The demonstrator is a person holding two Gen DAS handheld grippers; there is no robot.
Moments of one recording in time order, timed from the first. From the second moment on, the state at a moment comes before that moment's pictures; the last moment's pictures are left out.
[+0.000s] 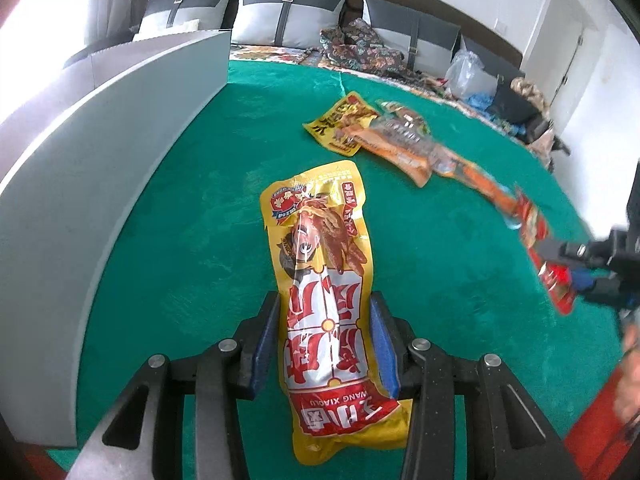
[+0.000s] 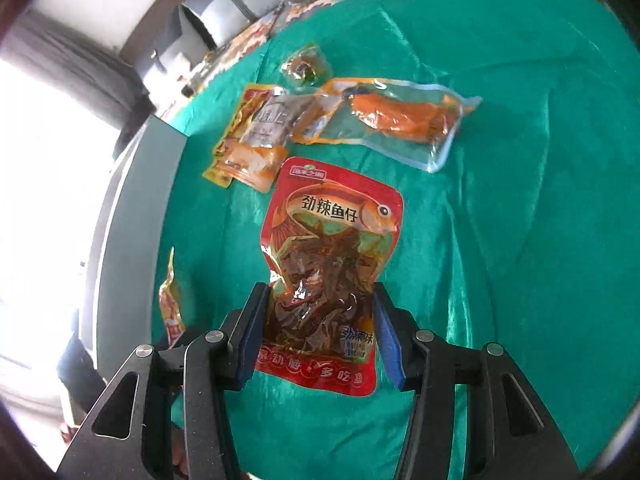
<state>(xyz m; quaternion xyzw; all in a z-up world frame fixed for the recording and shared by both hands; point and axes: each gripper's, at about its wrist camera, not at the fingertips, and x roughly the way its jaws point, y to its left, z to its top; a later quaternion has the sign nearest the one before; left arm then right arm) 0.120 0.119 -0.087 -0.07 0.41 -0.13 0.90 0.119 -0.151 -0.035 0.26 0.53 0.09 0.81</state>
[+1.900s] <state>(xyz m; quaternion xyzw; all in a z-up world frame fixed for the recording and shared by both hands) 0.170 0.066 -0.072 -0.07 0.45 -0.08 0.89 0.102 -0.340 -0.054 0.06 0.47 -0.16 0.86</state>
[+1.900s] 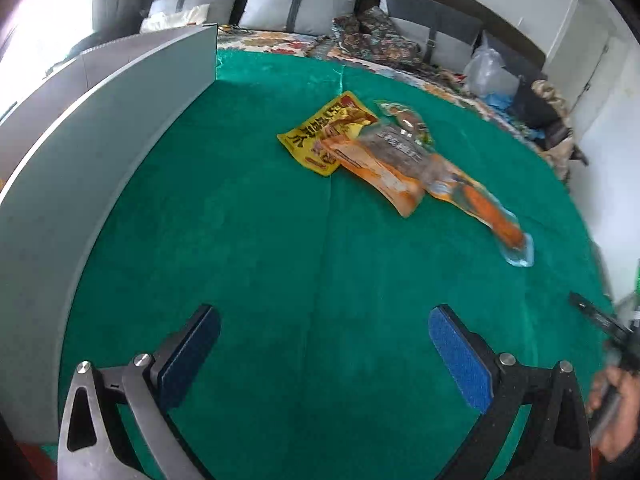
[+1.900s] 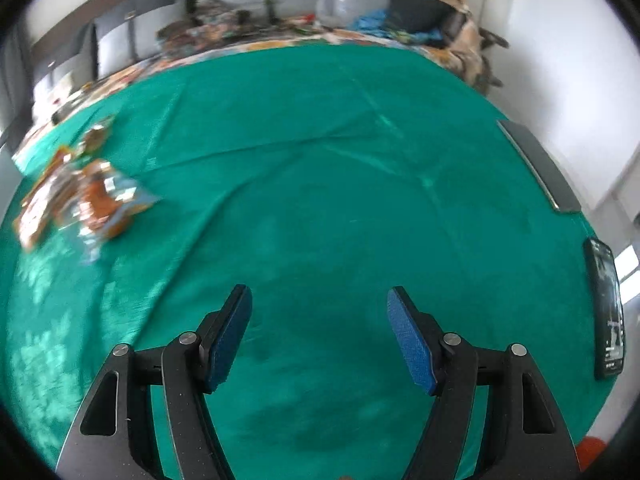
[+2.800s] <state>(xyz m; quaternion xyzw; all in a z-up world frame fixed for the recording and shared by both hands) 0.211 0.038 -0.111 0.03 0.43 -0.06 0.90 0.122 -0.353 -0.072 0.06 0.44 -0.15 0.88</state>
